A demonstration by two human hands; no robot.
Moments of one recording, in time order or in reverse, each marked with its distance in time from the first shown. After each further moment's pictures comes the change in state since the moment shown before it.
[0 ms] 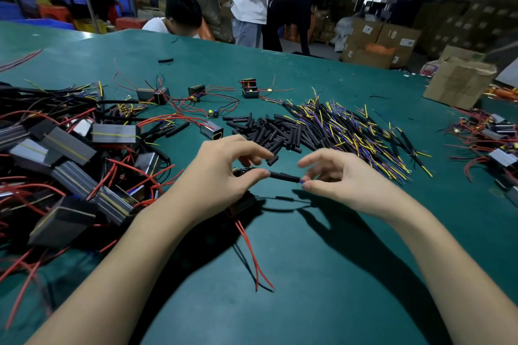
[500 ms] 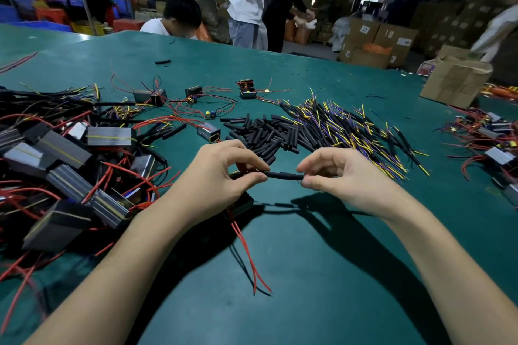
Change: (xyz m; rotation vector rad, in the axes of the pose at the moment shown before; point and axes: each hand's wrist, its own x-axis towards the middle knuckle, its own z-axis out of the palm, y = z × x) left_hand 0.001 0.000 0.001 -0.023 -0.024 -0.009; right_hand 0.002 -0.001 -0.001 0.072 0.034 -0.046
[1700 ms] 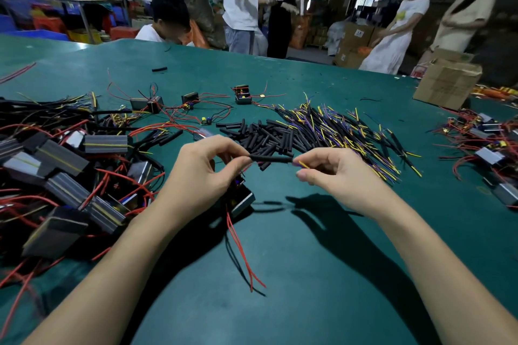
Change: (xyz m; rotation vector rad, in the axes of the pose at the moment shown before) left_hand 0.001 -0.003 -0.004 -0.032 0.198 -0.016; right_hand -0.002 -0.001 0.001 -0.026 0.119 -0.026
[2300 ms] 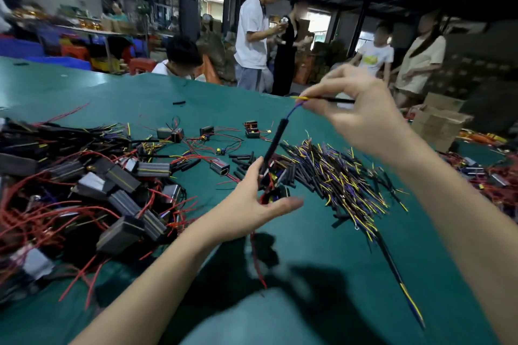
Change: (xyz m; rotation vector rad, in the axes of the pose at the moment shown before) left_hand -0.006 0.043 0.006 -0.335 -0.344 -0.264; right_hand 0.017 -0.142 -0.051 -0.407 0.311 -0.527
